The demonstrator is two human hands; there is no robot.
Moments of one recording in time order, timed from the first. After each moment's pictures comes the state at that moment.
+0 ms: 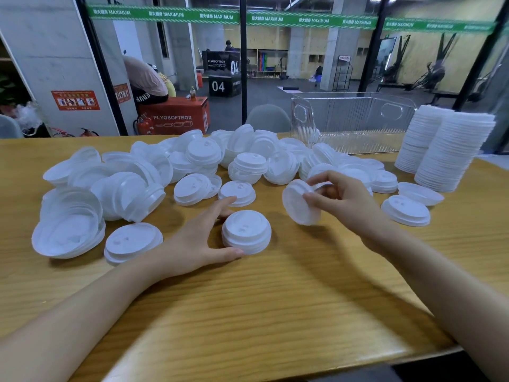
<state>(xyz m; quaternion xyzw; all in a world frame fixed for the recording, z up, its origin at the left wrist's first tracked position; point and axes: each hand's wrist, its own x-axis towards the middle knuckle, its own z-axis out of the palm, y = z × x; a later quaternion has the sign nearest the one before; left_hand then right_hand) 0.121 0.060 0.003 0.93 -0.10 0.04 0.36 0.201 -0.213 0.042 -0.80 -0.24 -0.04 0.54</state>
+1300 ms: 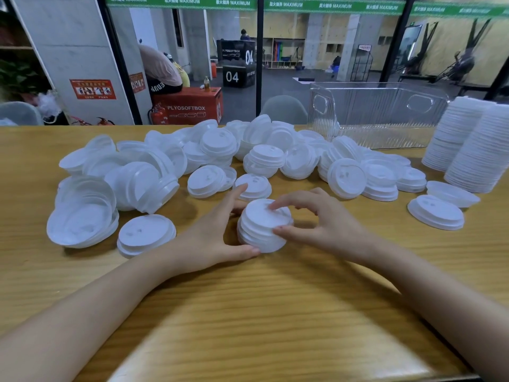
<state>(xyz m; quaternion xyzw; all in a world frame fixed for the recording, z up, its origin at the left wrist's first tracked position) 0.122 0.059 -0.001 0.91 -0.10 0.03 0.40 0.194 -0.170 0.020 -0.85 -0.40 -0.02 0.34</state>
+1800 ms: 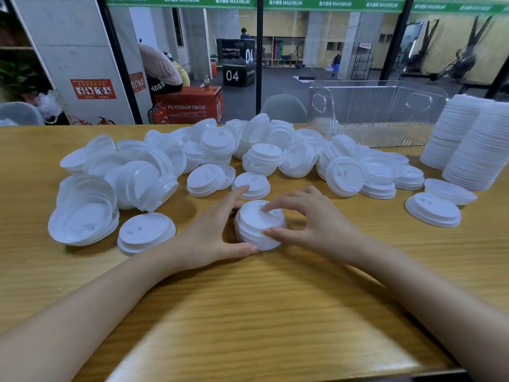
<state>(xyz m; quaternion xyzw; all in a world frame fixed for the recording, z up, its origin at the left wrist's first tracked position) 0.123 0.059 -0.002 0.92 -0.10 0.03 0.38 0.191 -0.162 0.017 -0.87 -0.40 -0.04 0.28</state>
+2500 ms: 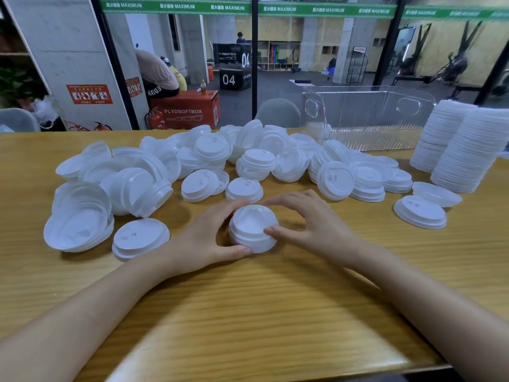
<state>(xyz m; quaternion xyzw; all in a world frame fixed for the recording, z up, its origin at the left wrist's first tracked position) 0.124 0.059 -0.001 0.93 -0.12 0.06 0.34 0.192 -0.174 0.018 -0.87 -0.39 -0.05 0.29</state>
